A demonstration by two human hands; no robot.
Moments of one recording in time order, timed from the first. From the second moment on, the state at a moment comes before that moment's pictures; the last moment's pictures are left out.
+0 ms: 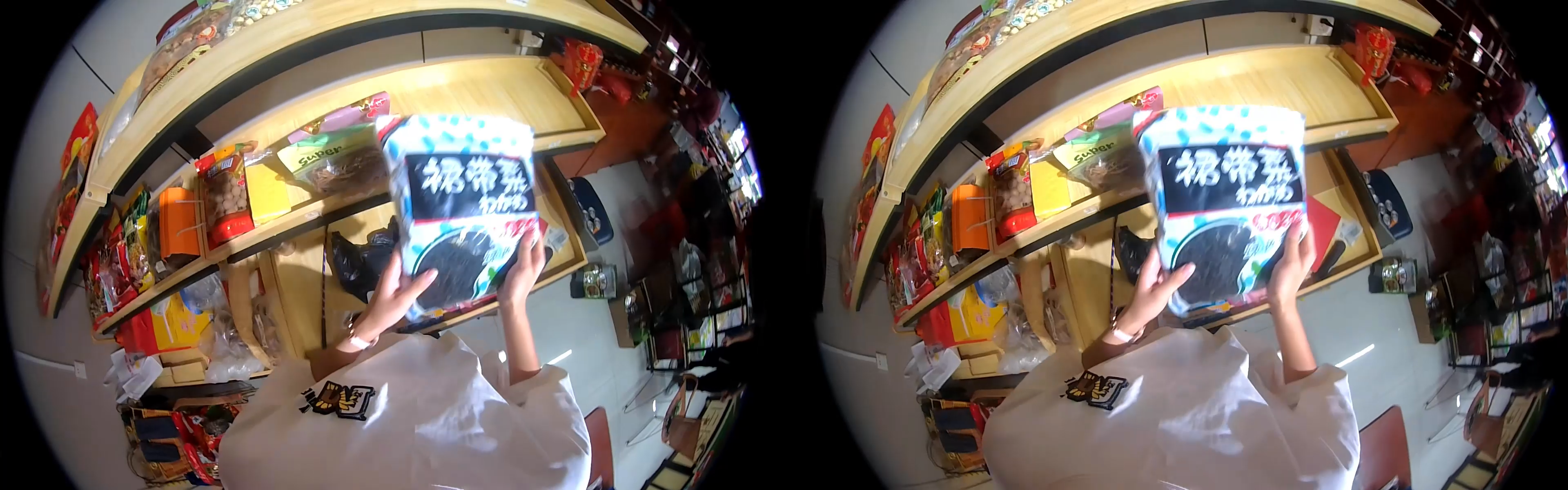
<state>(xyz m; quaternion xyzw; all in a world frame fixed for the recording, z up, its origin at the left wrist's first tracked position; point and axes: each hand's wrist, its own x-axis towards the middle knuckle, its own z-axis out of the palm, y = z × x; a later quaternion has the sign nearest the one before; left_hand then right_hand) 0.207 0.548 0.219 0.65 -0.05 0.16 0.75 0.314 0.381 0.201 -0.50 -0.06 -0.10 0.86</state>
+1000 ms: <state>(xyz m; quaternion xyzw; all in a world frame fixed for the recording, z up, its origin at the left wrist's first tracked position) 0.439 0.577 0.174 0.95 0.01 0.31 0.03 0.627 0.501 0.175 -0.81 -0.16 -0.05 0.57</state>
